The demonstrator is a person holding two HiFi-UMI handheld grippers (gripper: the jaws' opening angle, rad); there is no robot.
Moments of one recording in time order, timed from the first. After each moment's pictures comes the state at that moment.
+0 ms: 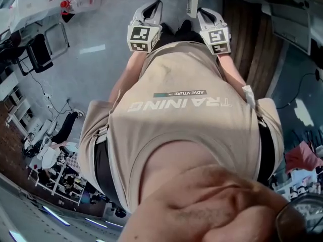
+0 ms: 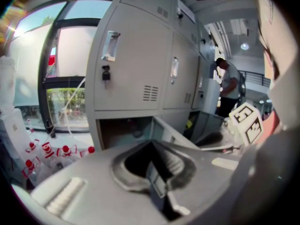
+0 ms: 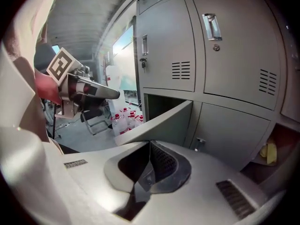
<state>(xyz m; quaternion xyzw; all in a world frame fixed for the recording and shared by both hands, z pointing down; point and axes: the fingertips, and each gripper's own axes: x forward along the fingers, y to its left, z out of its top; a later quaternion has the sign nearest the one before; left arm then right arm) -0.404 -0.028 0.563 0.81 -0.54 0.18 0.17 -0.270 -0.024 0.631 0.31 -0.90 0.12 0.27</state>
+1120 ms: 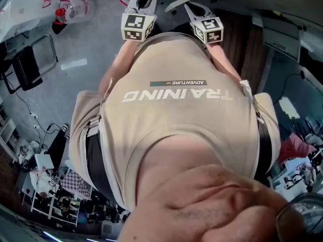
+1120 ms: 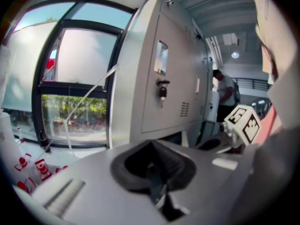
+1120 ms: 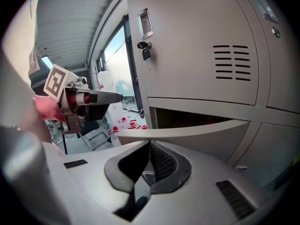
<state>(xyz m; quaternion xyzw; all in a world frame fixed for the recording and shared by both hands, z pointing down) -0.556 -0.115 0.545 0.84 -0.52 0.12 0.13 -0.444 -0.100 0.620 0.31 -0.90 0.17 0.24</state>
